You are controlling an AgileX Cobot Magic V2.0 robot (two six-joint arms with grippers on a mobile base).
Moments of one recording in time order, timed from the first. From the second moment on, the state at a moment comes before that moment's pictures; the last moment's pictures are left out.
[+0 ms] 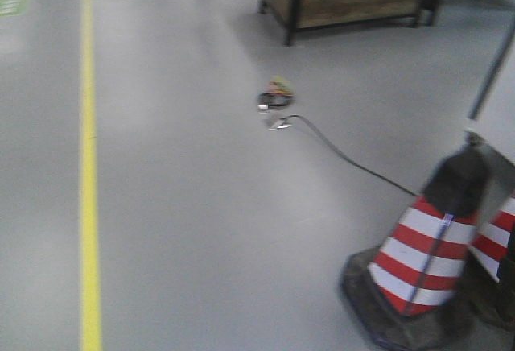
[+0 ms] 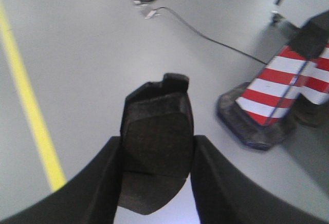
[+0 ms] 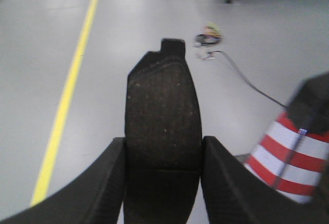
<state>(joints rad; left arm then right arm) -0.48 0.28 -0.59 0.22 0.97 -0.37 0.17 0.40 -0.43 0.10 0.51 -0.05</state>
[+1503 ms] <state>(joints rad) -0.48 0.28 -0.59 0.22 0.97 -0.37 0.17 0.40 -0.43 0.10 0.51 -0.05</state>
